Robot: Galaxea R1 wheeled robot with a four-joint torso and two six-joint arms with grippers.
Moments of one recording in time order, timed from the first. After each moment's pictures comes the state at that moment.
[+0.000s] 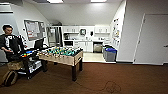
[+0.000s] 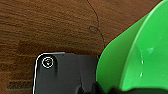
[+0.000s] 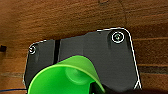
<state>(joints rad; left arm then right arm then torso) 1.45 2.69 -2.23 0.08 -0.18 -0.11 -1.51 2.94 -2.68 -0.65 0.11 0.73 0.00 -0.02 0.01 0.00</state>
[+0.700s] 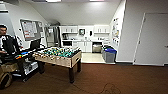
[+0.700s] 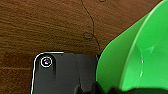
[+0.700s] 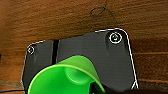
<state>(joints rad) 1.45 2.69 -2.23 0.08 -0.18 -0.11 -1.50 2.94 -2.68 -0.65 0.11 0.73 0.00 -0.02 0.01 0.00</state>
